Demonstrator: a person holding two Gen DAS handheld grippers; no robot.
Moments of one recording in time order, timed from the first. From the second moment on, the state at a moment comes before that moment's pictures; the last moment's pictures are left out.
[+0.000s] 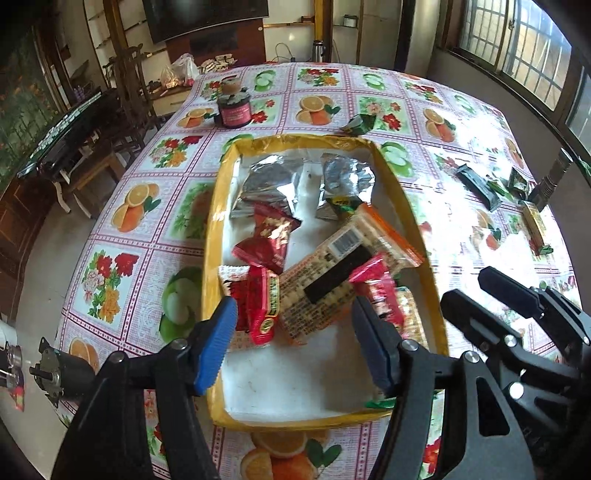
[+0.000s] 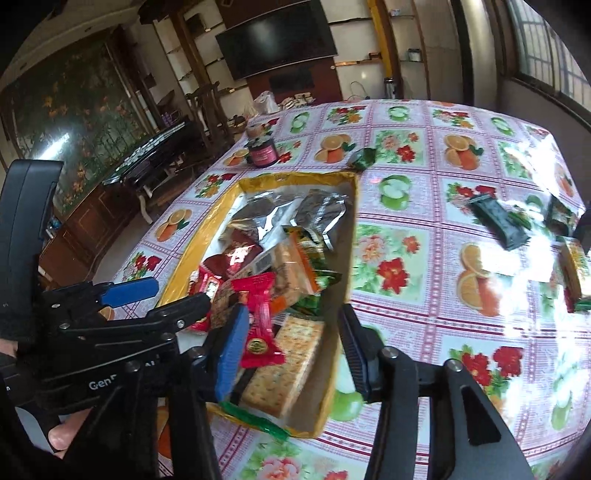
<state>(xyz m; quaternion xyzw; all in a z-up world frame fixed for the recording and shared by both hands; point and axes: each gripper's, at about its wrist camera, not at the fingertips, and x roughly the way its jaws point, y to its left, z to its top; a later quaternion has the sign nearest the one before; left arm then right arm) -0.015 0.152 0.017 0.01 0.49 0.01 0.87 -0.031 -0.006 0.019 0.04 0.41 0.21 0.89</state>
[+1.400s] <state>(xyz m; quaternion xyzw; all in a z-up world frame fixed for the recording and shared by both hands) 0.122 -0.033 0.016 -0.01 0.58 -0.03 0.81 0.027 -0.224 -0.038 0.06 0.51 -0.05 0.86</state>
